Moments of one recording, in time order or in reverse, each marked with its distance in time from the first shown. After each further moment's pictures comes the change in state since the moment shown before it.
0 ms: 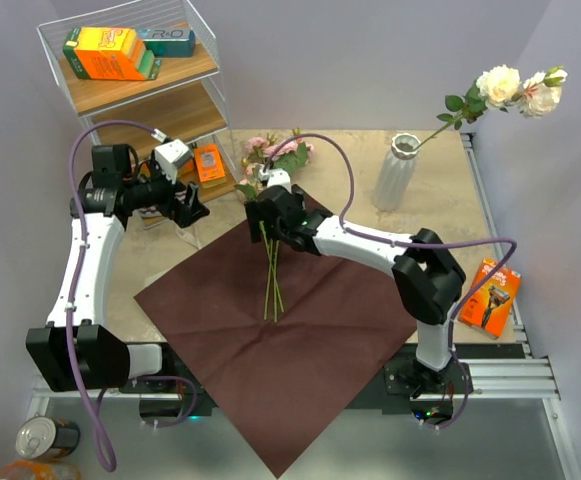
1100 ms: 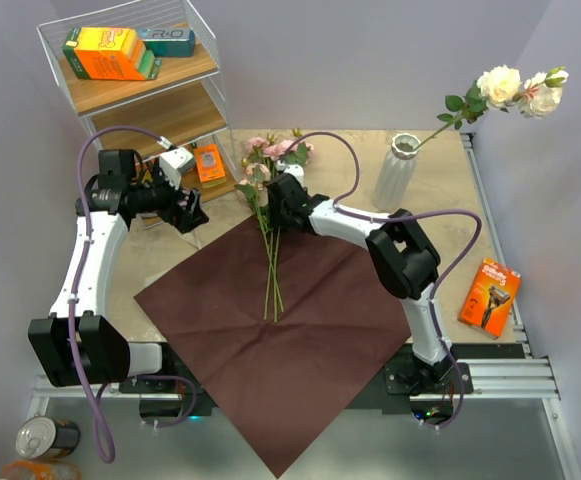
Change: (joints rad) left arm 0.000 0.024 -0.054 -0.008 -0.039 0.037; right arm -0.146 0.259 0.131 -0.024 -0.074 0.103
